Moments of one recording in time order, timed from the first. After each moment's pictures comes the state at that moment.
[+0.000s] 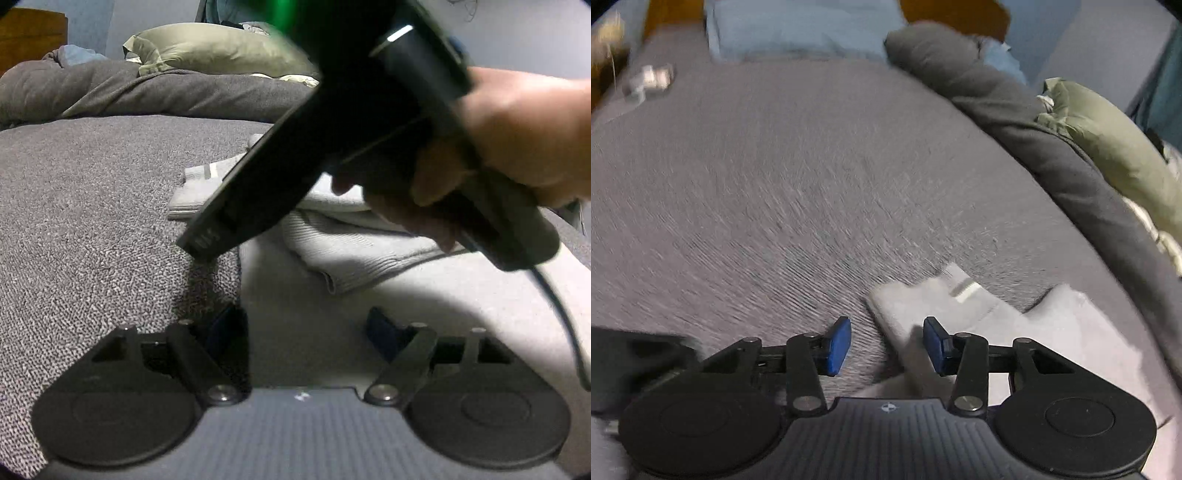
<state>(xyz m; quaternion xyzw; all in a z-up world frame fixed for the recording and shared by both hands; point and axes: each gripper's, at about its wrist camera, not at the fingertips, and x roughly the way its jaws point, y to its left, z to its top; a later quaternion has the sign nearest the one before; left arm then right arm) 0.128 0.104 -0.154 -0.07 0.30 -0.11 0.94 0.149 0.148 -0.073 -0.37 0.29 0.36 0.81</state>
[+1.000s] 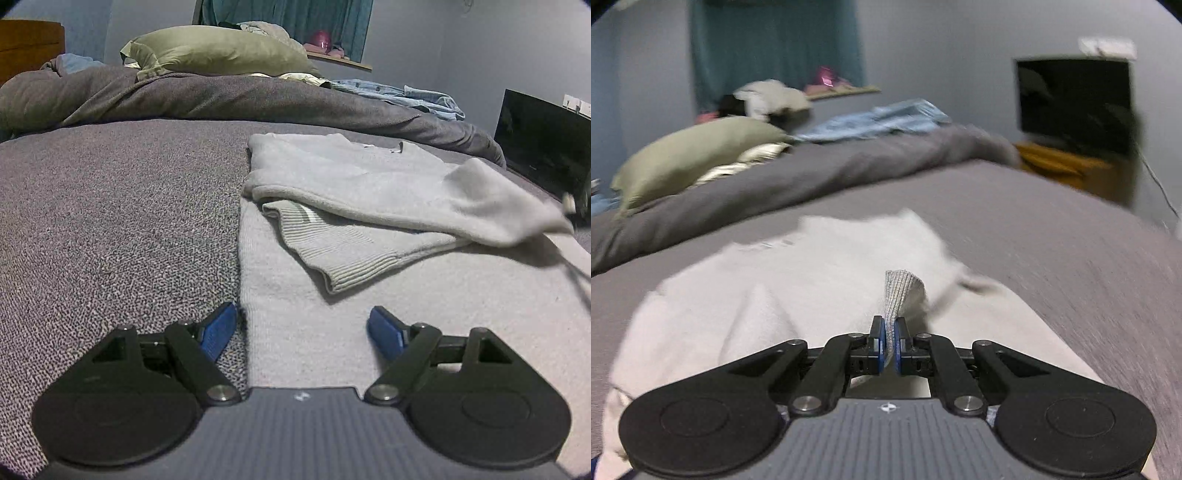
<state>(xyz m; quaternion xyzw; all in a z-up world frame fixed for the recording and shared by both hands) 0.130 0.097 -0.147 -0.05 0.30 -0.10 0.95 0.051 -0.208 -0.036 0.11 0.27 -0.15 0.95</state>
